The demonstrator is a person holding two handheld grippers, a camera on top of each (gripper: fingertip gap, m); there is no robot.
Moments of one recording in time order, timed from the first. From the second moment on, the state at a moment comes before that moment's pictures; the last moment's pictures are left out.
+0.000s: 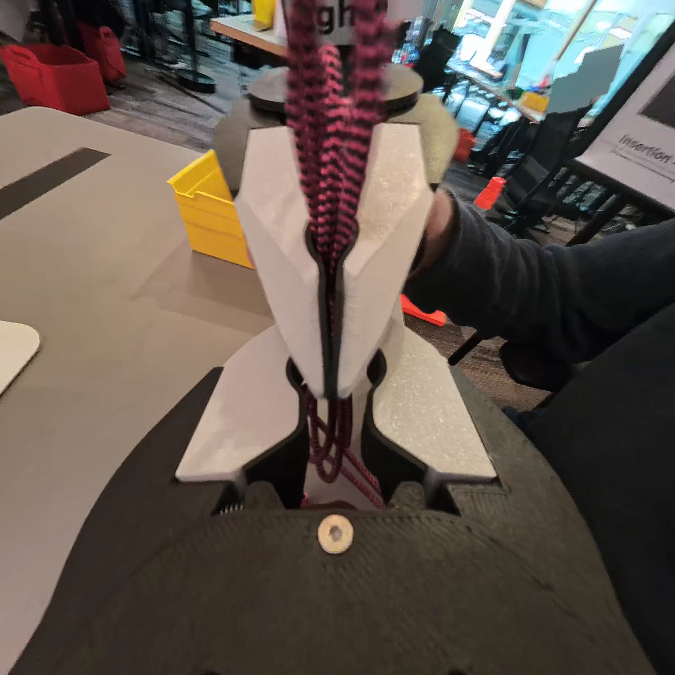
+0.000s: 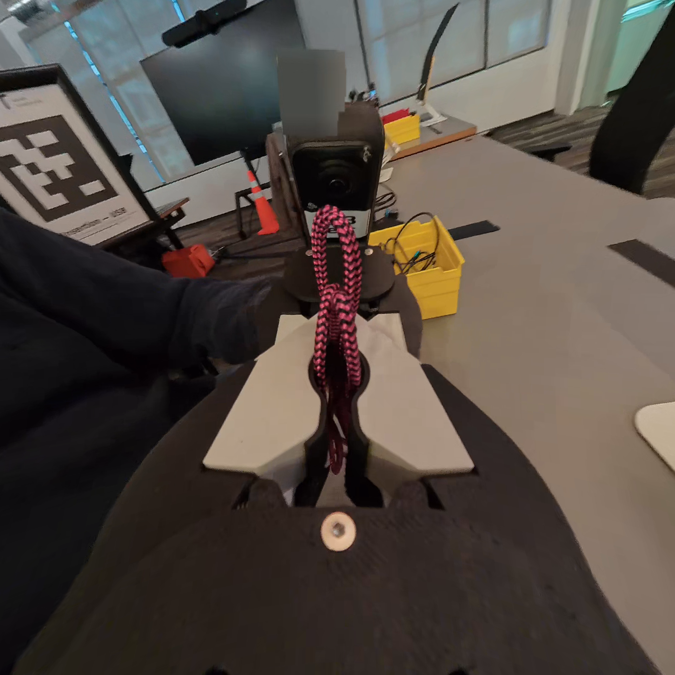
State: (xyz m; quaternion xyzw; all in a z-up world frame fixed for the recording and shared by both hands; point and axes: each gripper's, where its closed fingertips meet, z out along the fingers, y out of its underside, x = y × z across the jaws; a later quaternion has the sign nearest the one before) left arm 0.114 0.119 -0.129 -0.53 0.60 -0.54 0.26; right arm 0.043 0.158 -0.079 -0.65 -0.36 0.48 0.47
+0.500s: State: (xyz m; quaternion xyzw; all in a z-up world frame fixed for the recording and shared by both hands) left arm 0.101 0.127 -0.138 -0.52 0.58 -0.58 0.23; right arm 0.057 0.152 -0.066 -0.61 -0.32 0.59 0.42
